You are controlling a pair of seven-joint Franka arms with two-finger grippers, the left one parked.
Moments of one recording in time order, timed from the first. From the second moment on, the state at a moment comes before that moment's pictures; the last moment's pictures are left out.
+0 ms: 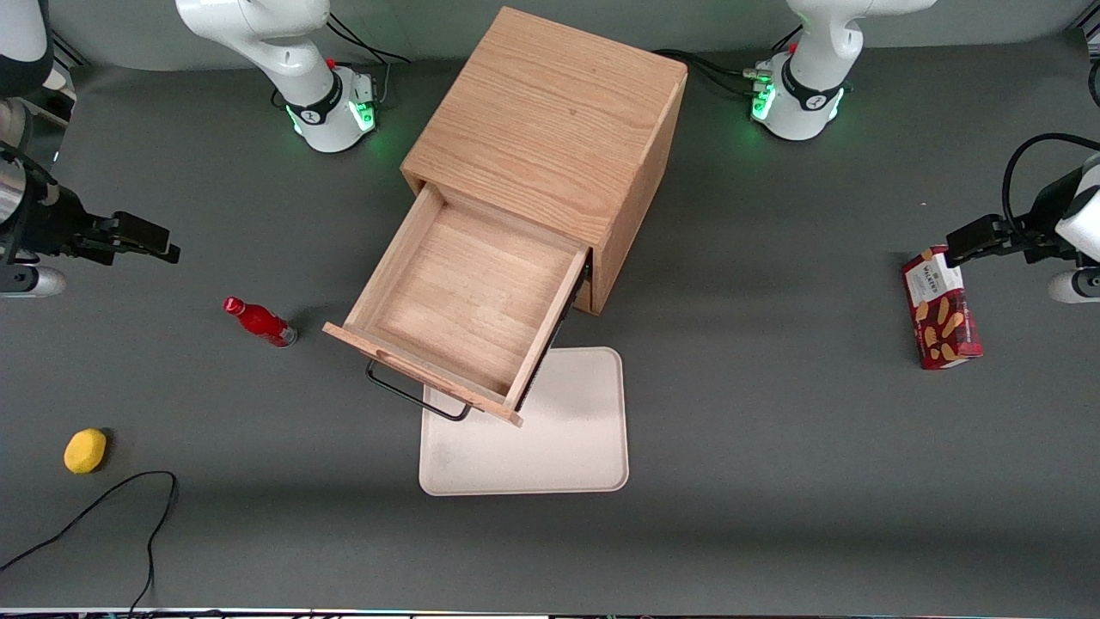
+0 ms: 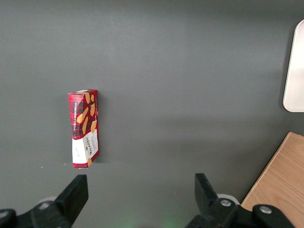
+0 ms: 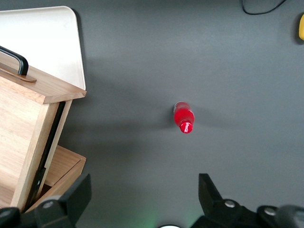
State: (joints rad) arm 0.03 0.03 -0.06 -1.58 0.07 1.52 0.01
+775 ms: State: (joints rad) arm 0.05 0.03 -0.06 -1.54 0.07 1.52 -0.01
